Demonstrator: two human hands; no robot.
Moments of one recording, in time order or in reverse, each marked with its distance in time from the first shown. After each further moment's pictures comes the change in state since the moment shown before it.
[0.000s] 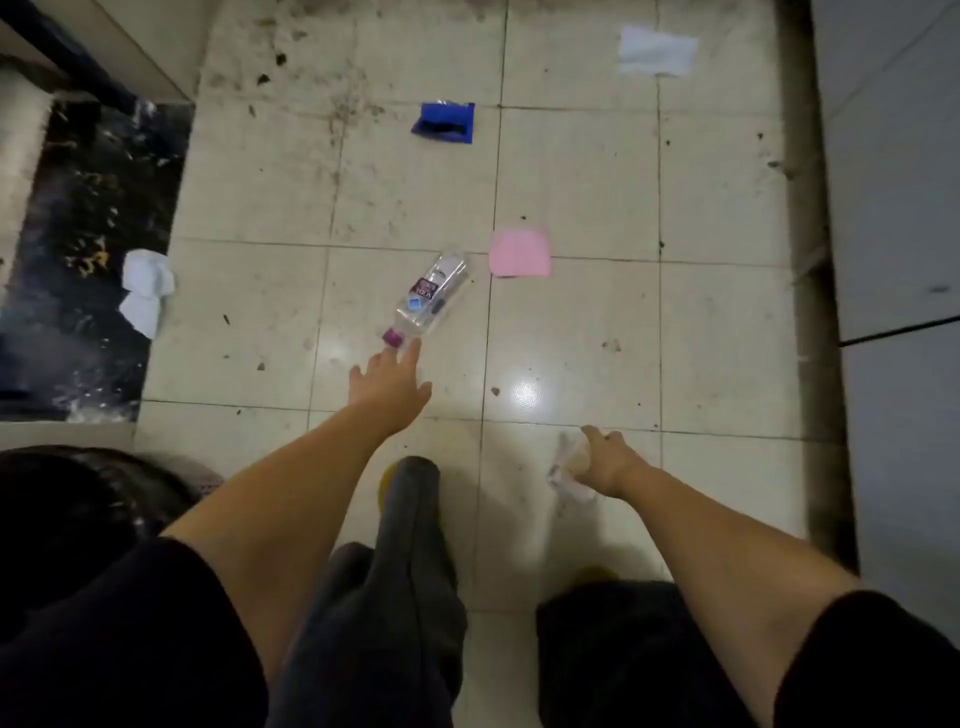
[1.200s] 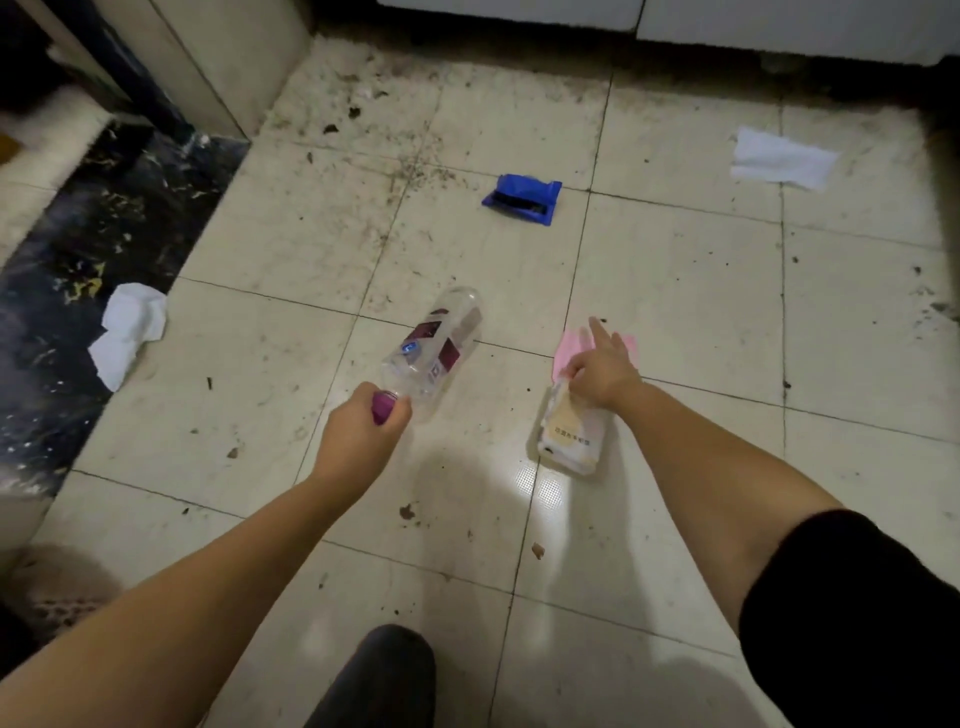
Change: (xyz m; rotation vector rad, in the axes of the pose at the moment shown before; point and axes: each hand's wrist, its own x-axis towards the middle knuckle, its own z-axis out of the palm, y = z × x) left_hand 0.127 -0.056 0.015 -0.746 0.426 -0.287; right_hand 0.238 -0.176 -0.157 -0.159 0.383 -0.382
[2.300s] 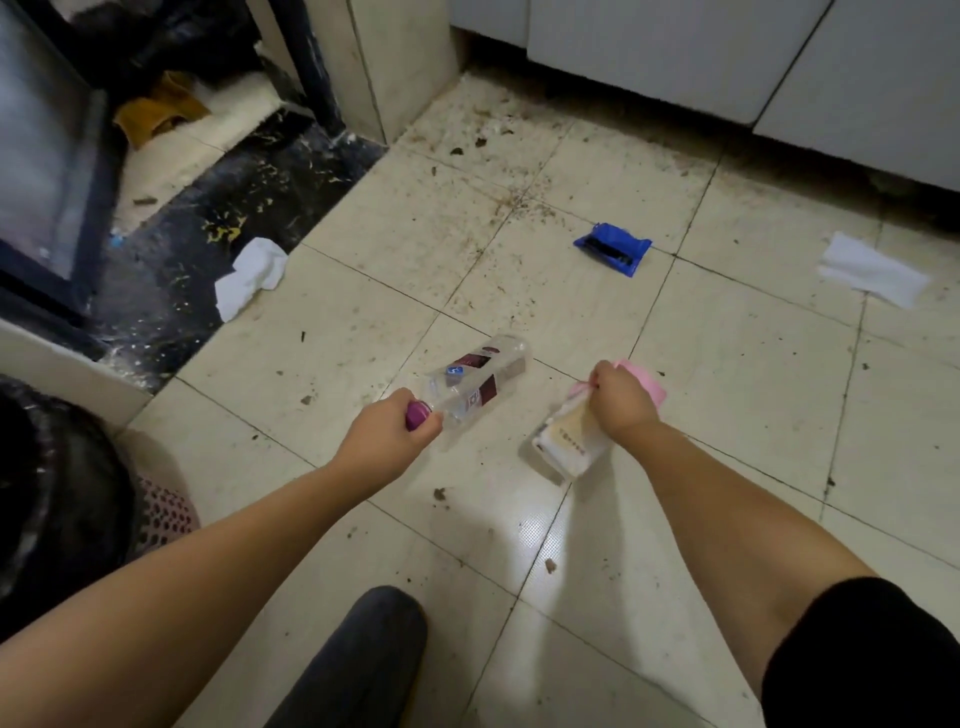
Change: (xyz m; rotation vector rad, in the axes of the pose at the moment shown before) left_hand -0.054 -0.011 -0.044 0.029 0.010 -0.040; right_hand -0.055 -0.072 -0.015 0.187 0.198 -0.061
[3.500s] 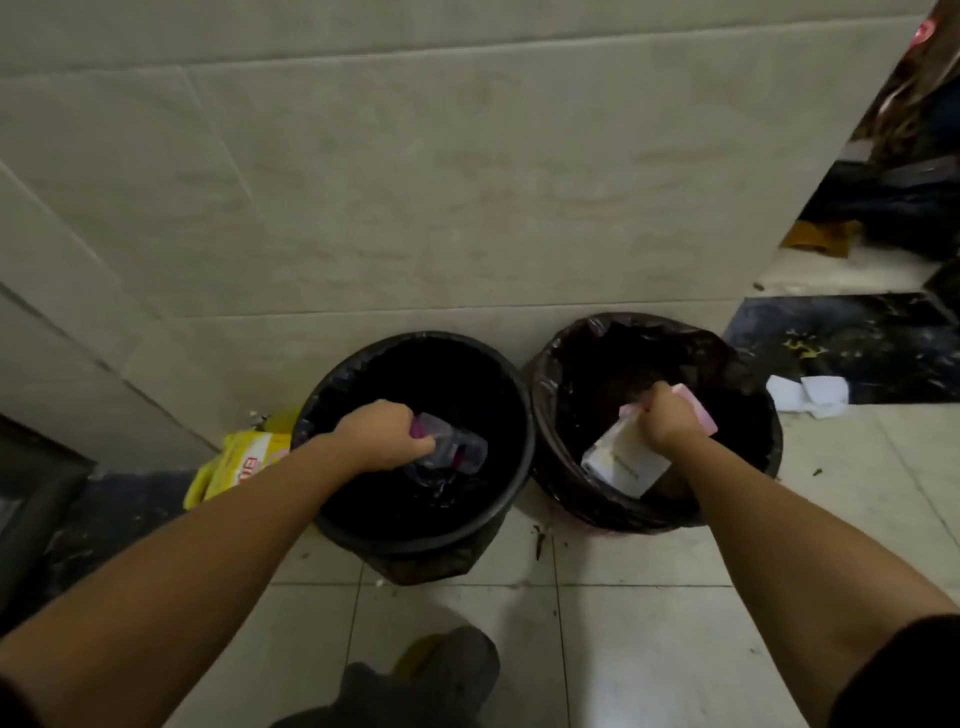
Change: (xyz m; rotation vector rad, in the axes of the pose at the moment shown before) left_hand -0.368 -0.380 -0.242 -0.011 0.196 -0.792; right_hand -0.314 -0.393 0.282 -0.483 -0.378 -0.855
